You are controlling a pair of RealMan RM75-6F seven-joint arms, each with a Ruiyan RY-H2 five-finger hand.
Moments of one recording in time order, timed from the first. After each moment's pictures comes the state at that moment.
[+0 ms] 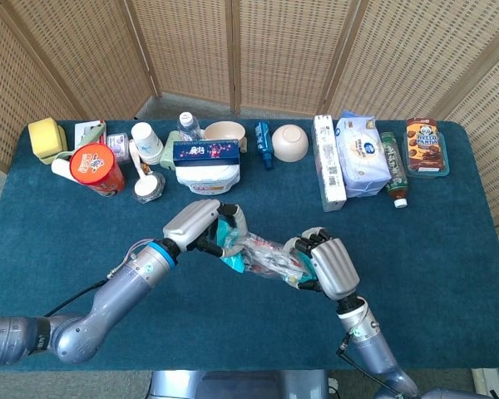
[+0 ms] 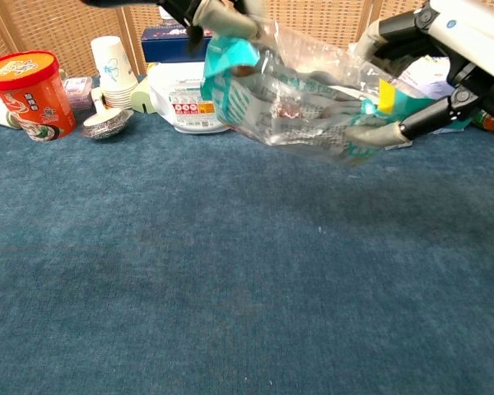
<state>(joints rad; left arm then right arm) -1.02 -1.17 -0.35 -2.05 0.66 0.84 0.02 0.44 -1.58 0.16 -1.67 -1.59 1.38 -0.09</state>
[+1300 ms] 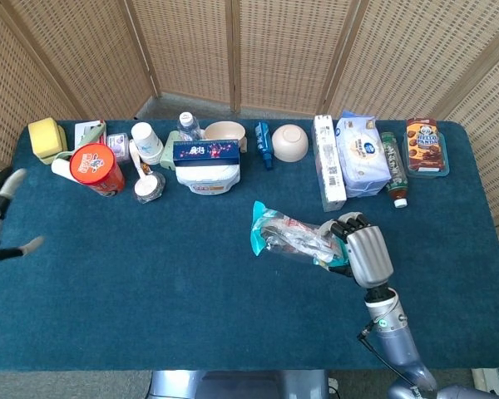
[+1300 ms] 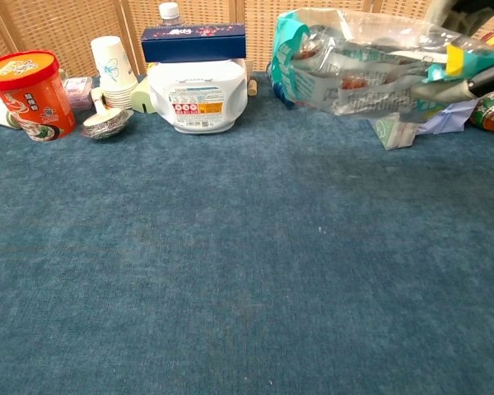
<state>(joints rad) -0.29 -0.94 -0.08 -1.72 1.33 1.43 -0.06 0.41 -1.51 0.20 -1.62 -1.59 1.47 -0.07</state>
